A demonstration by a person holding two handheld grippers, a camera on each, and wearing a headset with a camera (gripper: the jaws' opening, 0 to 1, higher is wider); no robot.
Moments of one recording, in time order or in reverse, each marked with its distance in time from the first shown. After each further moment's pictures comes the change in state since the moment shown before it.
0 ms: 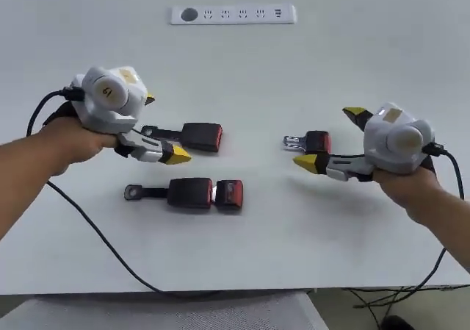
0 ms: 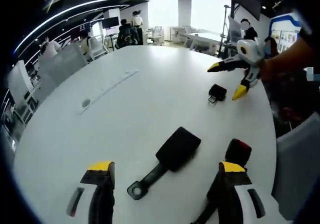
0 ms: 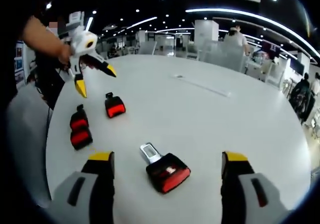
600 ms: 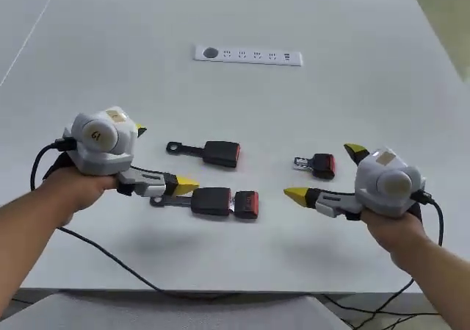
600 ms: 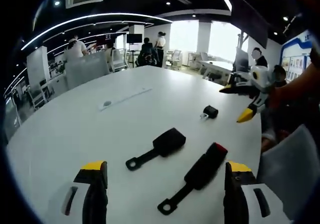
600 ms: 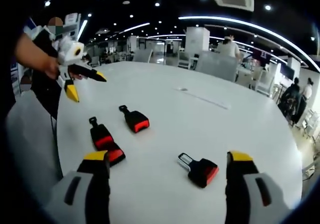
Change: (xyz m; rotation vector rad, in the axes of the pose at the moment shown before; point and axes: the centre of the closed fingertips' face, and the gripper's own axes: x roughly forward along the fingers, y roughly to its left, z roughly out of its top) left arm -0.085 -0.026 -0.026 -0.126 -0.199 0.056; right arm -0.042 0.071 0.025 -0.026 -0.040 -0.082
